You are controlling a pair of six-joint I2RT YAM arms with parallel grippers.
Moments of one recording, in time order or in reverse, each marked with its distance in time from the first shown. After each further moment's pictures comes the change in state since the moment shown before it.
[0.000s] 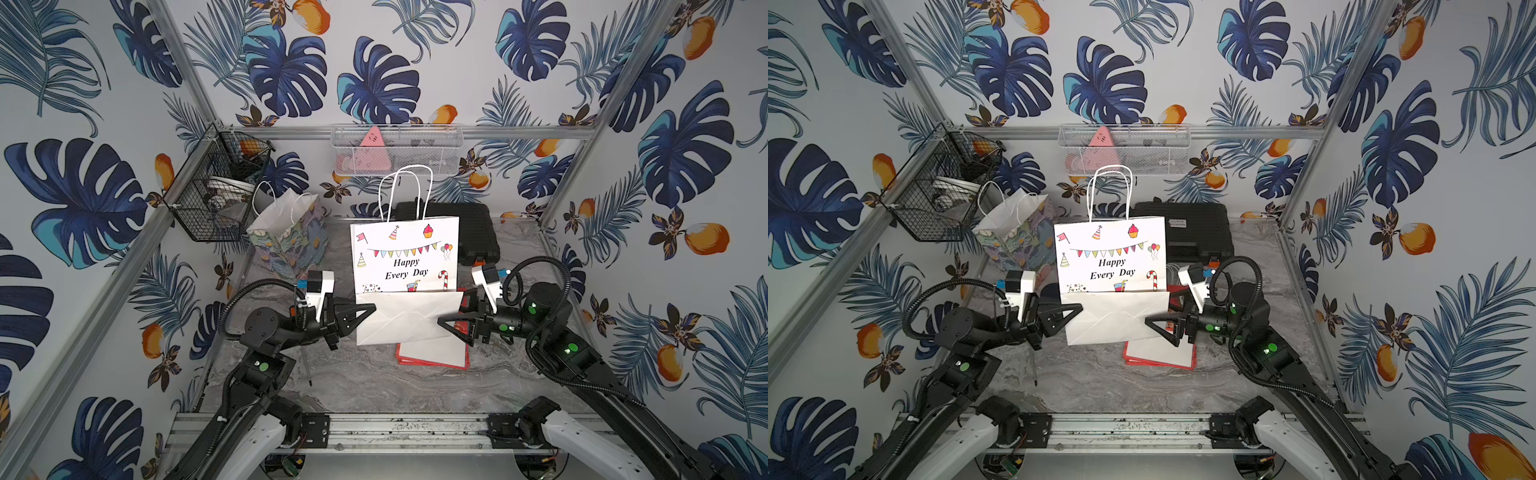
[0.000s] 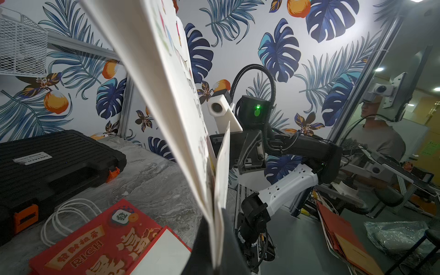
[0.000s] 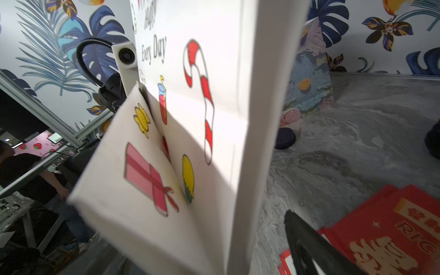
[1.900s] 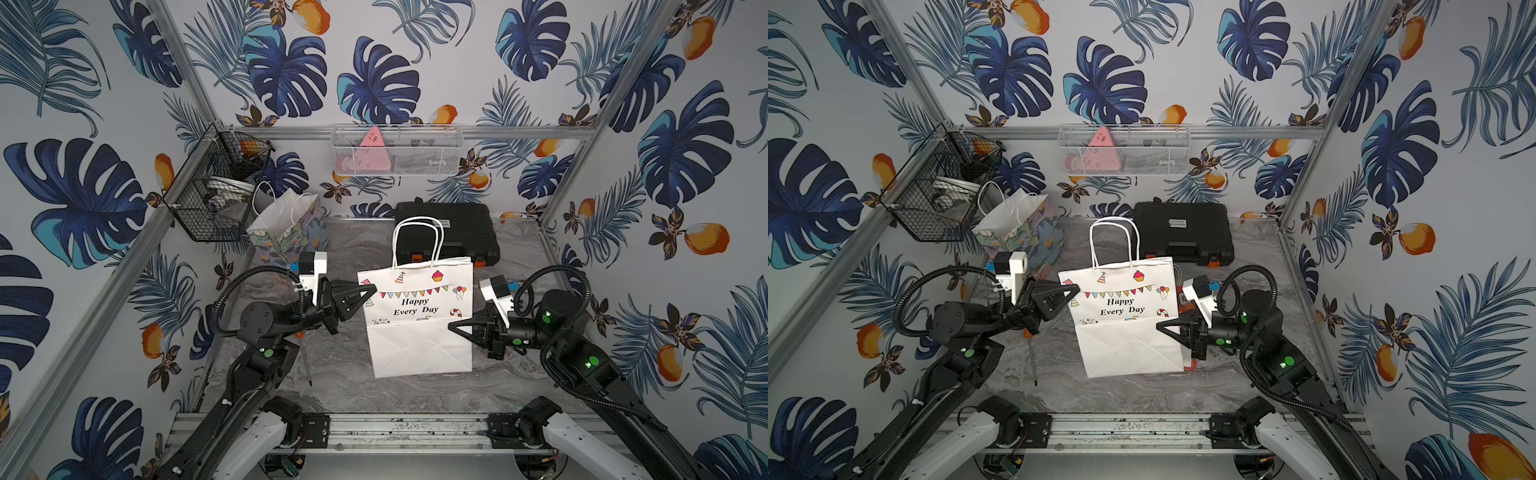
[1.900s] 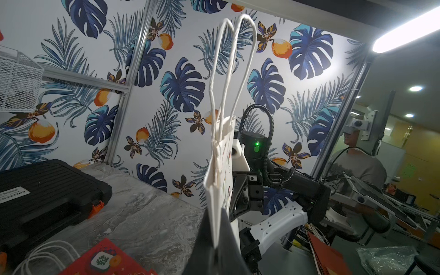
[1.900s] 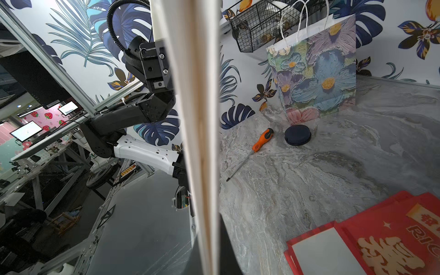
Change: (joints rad) left arm -0.001 0.106 0.090 0.207 -0.034 -0.175; right arm 0.003 -0.122 0.053 -0.287 -0.063 -0.183
